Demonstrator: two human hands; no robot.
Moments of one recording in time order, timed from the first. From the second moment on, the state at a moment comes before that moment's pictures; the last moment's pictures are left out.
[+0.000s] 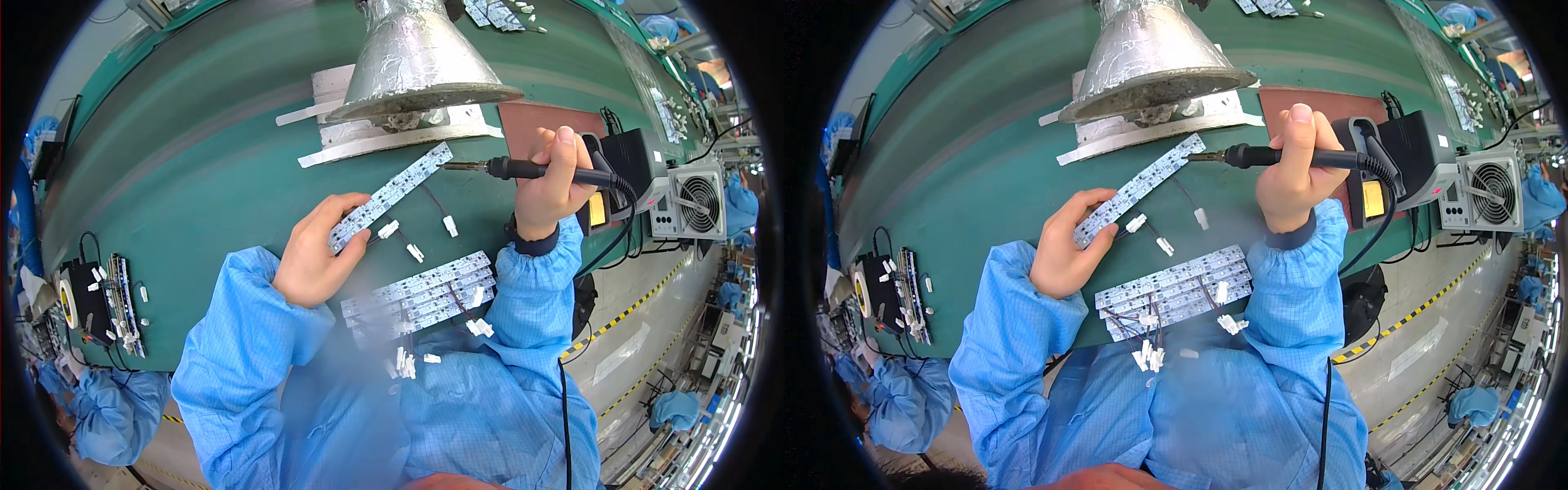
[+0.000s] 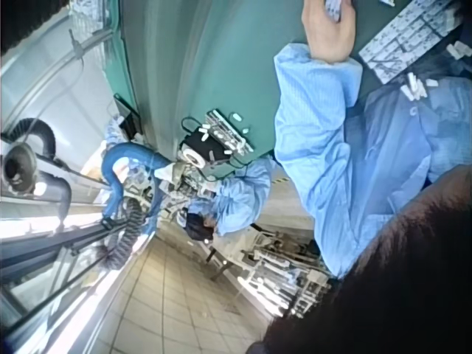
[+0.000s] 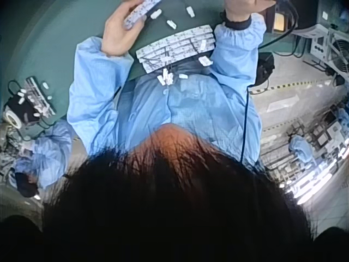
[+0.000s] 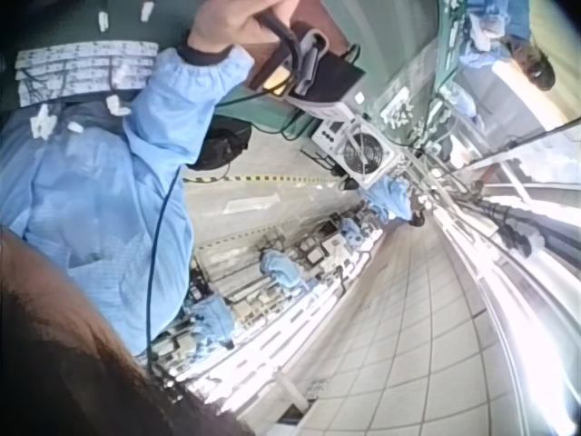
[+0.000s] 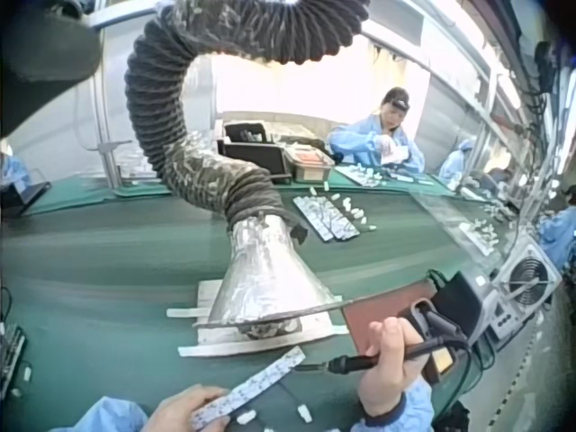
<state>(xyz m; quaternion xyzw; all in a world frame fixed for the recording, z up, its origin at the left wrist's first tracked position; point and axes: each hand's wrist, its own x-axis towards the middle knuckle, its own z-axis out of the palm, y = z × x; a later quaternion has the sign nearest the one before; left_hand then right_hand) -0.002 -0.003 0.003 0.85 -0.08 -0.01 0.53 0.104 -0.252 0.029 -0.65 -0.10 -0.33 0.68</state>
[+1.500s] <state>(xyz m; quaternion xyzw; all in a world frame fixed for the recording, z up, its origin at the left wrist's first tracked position) -0.004 -0.002 0.003 0.85 -0.11 -0.02 0.51 0.111 -0.251 0.025 -0.62 -0.13 -0.34 0.69</state>
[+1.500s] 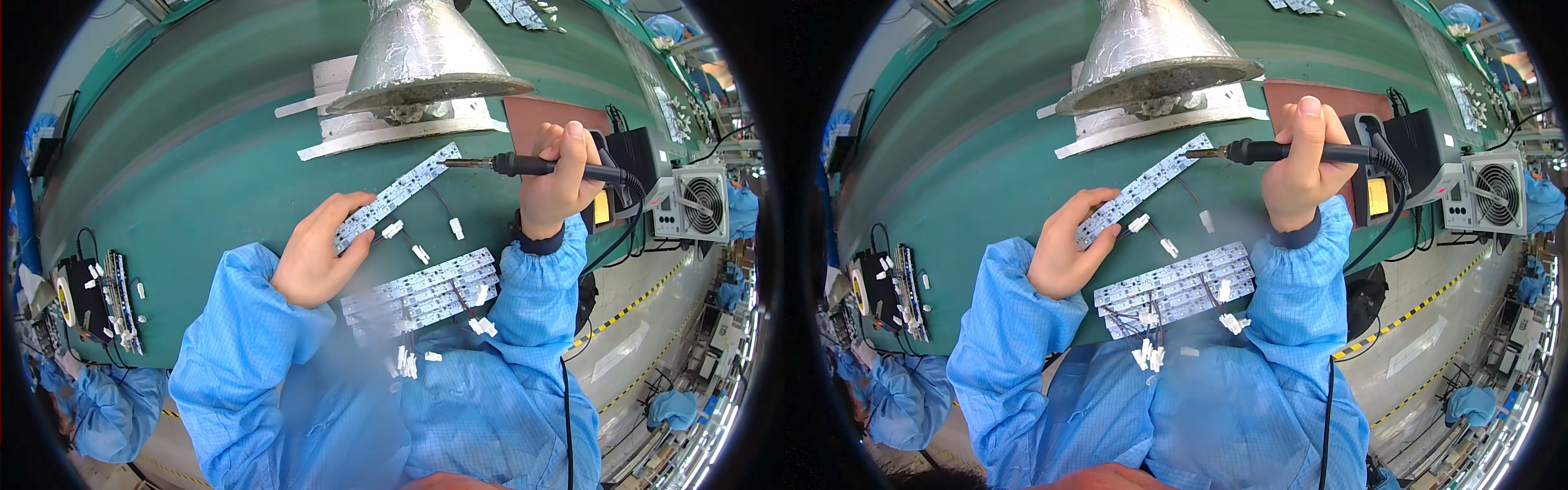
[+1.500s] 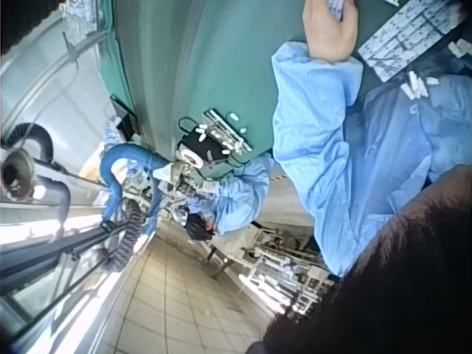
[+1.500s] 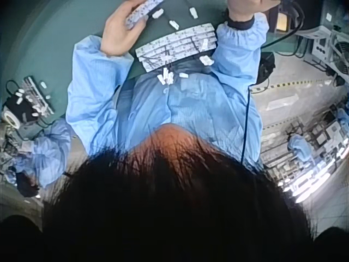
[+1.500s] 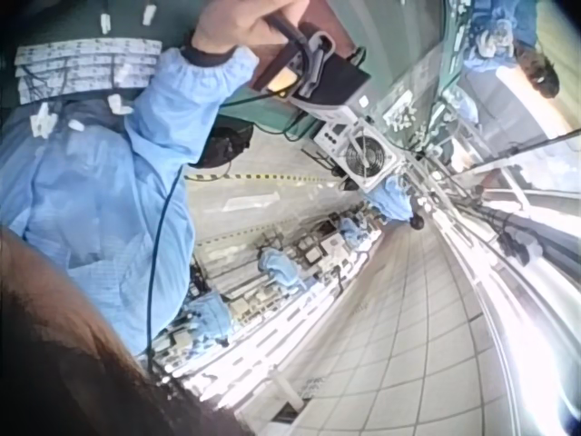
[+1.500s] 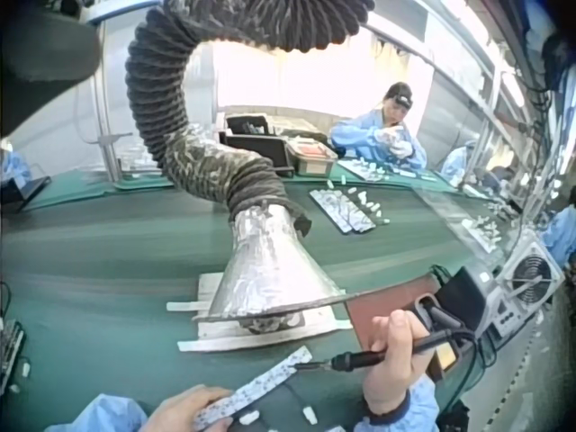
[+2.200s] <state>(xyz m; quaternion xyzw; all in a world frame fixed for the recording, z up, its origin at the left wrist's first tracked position) -0.005 -0.003 0.004 0.86 -0.11 -0.03 0.50 0.112 -0.251 0.024 -0.62 -0.14 -0.33 0.70</state>
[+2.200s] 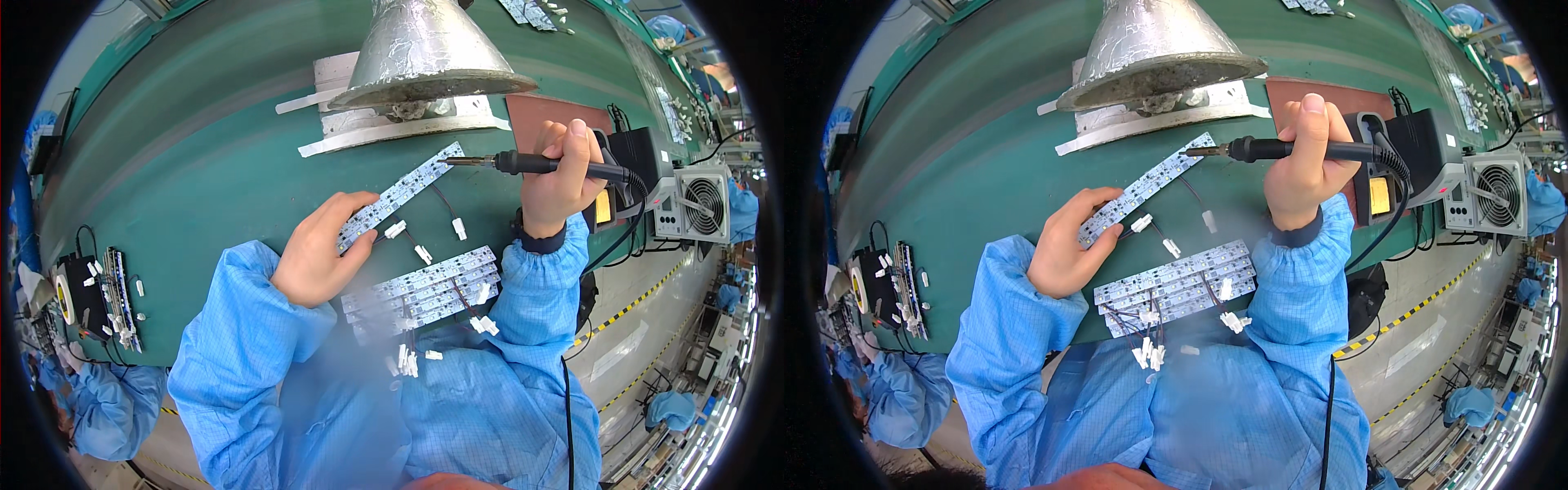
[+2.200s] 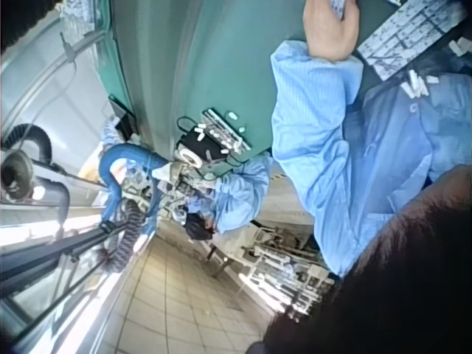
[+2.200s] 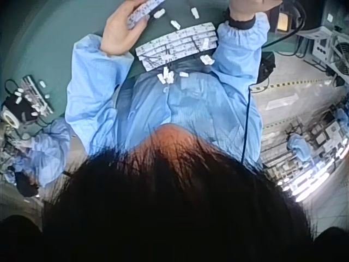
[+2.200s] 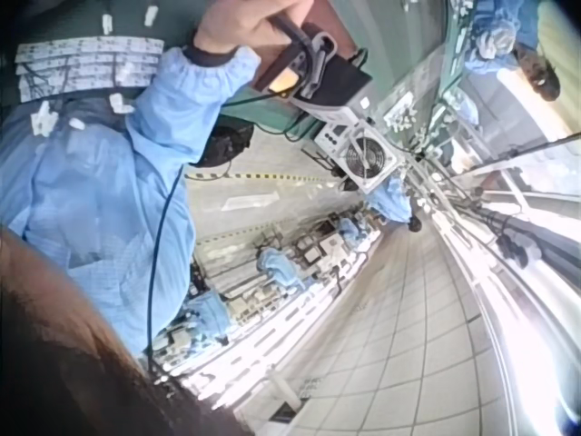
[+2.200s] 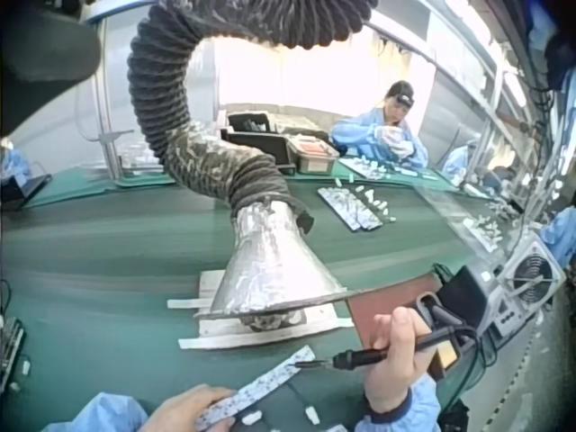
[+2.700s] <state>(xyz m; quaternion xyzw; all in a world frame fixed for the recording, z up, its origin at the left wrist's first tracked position) -0.004 -0.003 0.006 0.86 -0.11 -0.03 0.50 0.111 -0.251 0.024 -0.62 -0.14 -0.33 0.70</state>
